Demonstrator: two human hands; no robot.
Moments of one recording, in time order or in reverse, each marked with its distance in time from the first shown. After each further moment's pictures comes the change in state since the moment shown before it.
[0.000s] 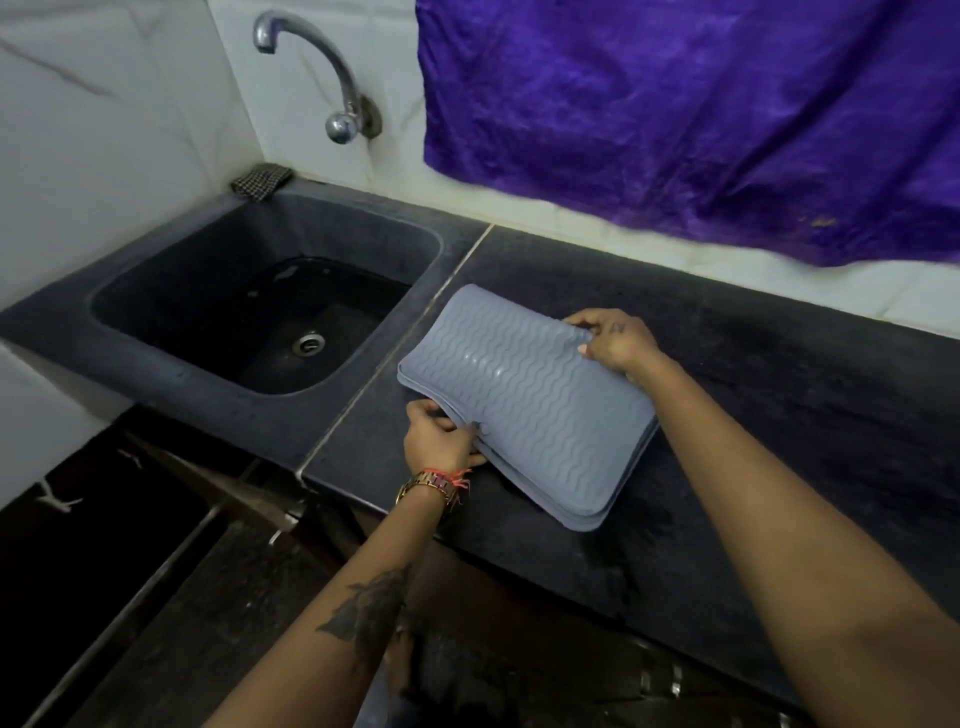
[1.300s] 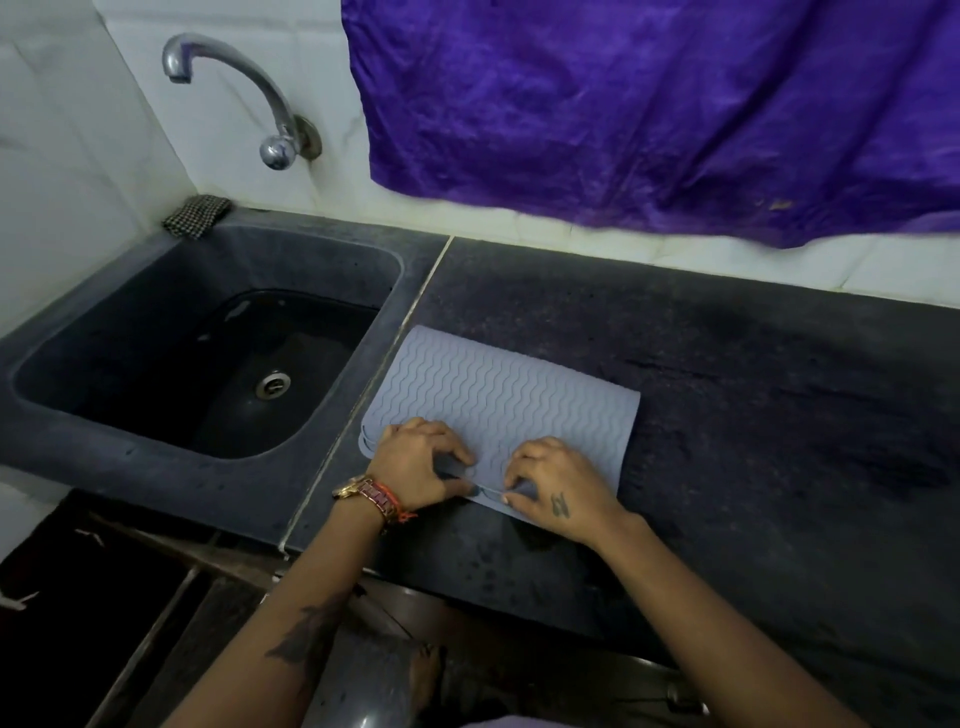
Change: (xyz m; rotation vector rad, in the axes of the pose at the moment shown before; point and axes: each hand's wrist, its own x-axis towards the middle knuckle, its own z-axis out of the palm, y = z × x) left_hand 0.067 0.018 -0.034 1.137 -0.584 0.775; right_hand -0.092 0.020 0.095 -0.363 -0.030 -0.489
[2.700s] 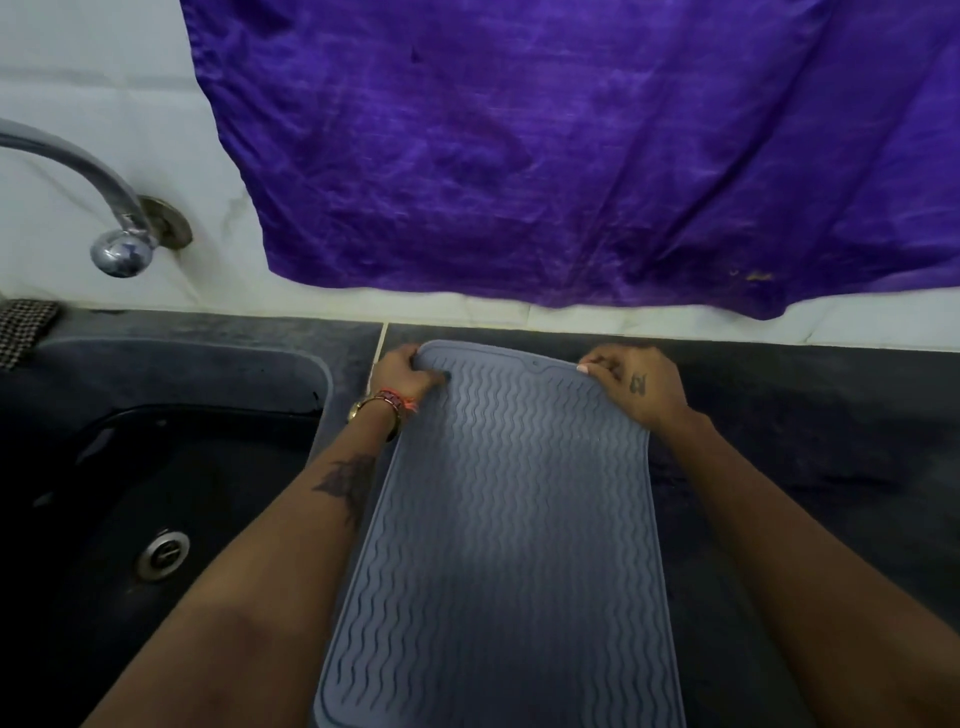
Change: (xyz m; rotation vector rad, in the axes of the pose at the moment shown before) left_hand 0.300 -0.051 -0.075 -0.609 0.132 -0.290; right_hand 0.167 0.172 -0.123 0.062 0.359 0.560
